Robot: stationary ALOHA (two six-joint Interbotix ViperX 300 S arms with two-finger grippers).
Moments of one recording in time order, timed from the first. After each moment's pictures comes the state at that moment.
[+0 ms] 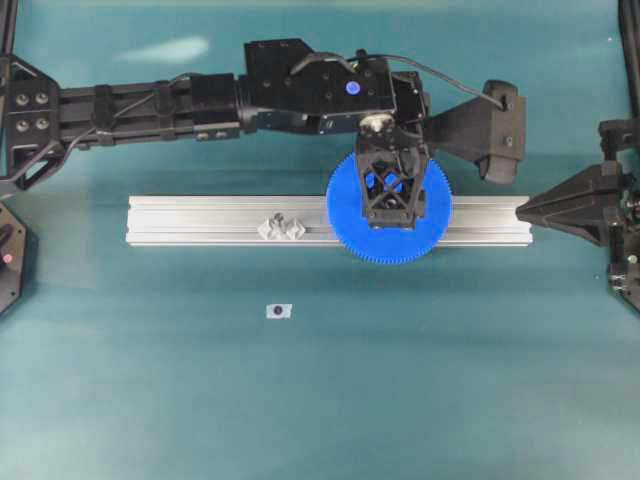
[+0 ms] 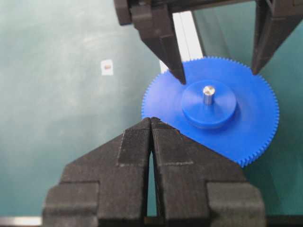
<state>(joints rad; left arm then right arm) 0.13 0.54 -0.50 0.02 1.18 0.22 -0.05 -1.00 1.19 0.06 0.19 0.10</state>
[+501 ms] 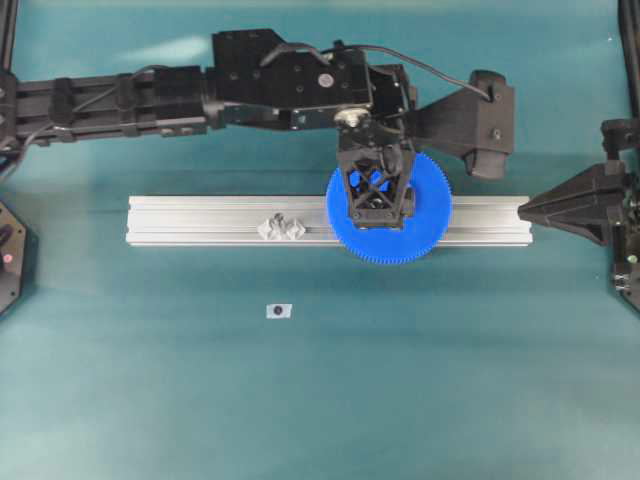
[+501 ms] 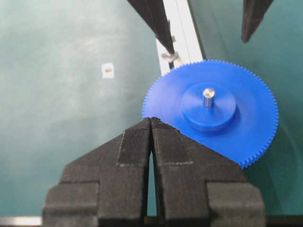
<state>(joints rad) 0.12 0.44 -0.42 0.02 1.17 0.19 -0.05 -1.01 1.19 0.06 0.19 0.10</state>
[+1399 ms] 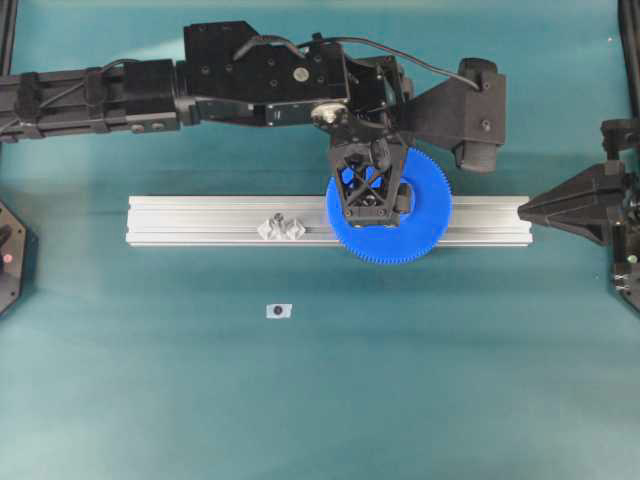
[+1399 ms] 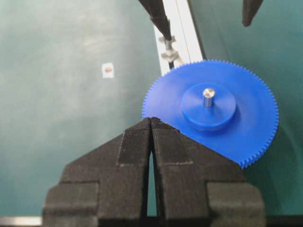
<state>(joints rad) 0.12 0.39 -0.37 0.02 1.11 0.18 -0.05 -1.01 1.19 0.06 0.19 0.10</state>
